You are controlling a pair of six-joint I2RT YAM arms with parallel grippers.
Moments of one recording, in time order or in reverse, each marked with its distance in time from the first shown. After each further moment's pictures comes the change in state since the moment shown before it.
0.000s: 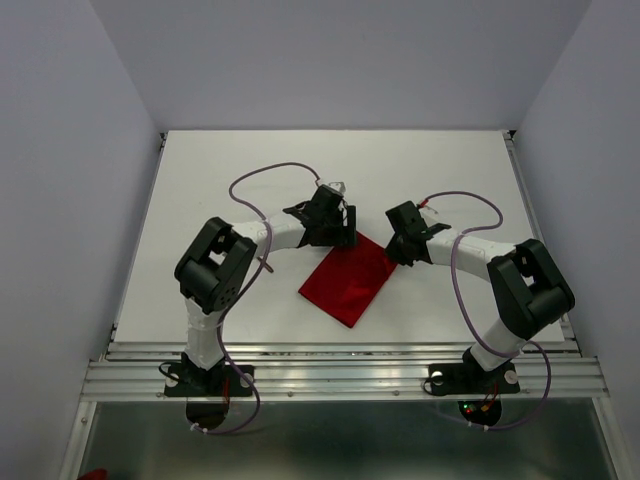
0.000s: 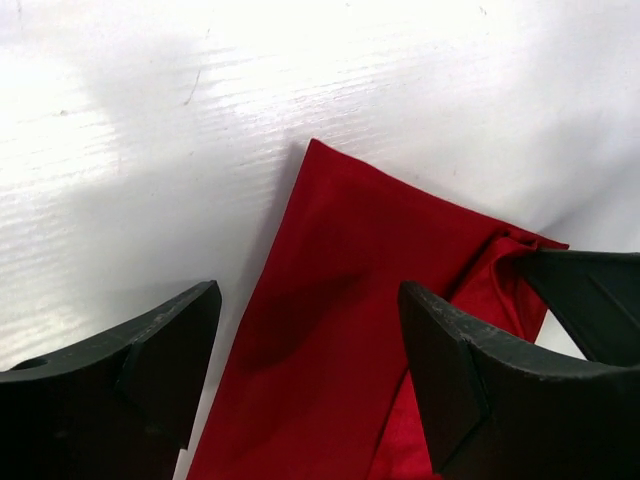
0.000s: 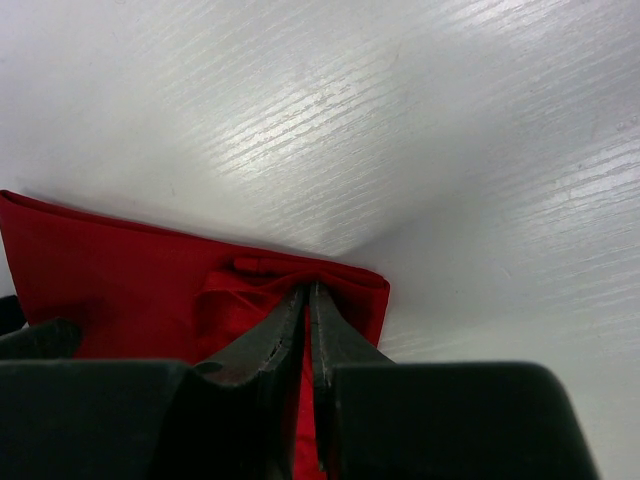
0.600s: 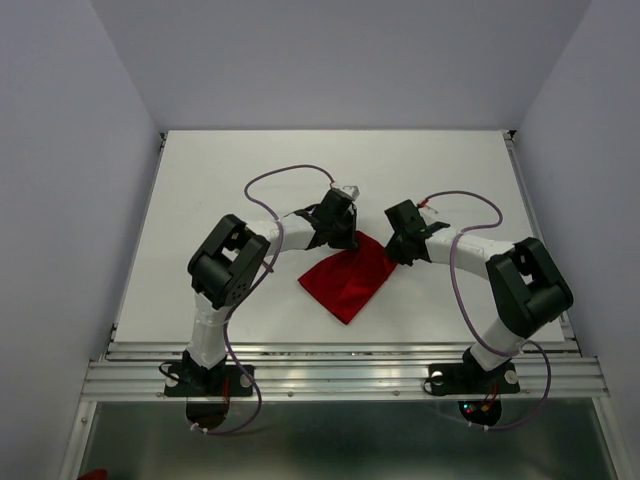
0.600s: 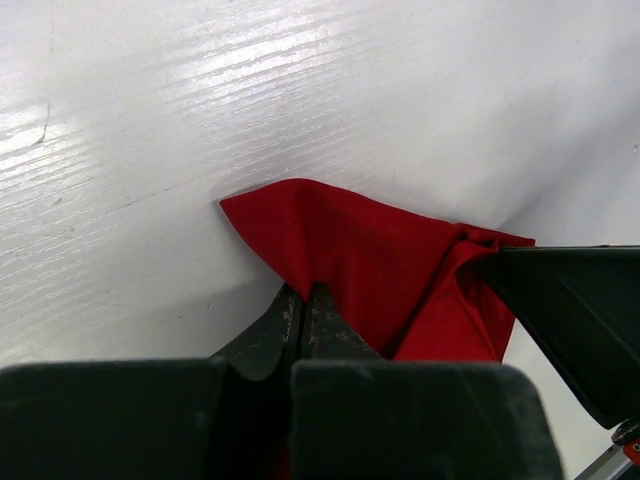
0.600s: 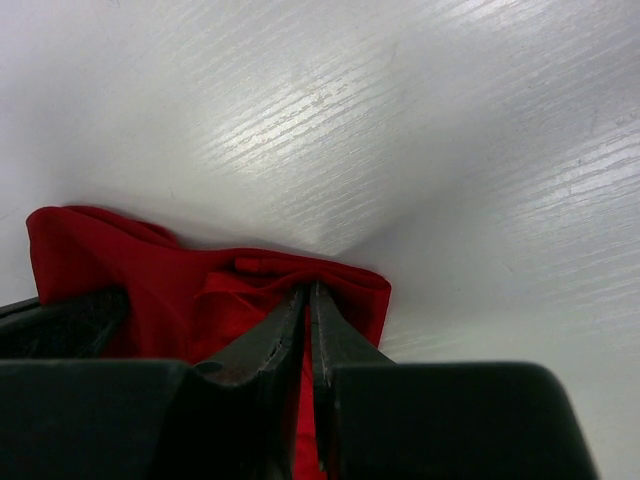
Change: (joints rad) left arm -0.034 0.089 0.048 0.077 0.083 0.030; right arm 0.000 0.012 0.014 -0.005 0.003 0.013
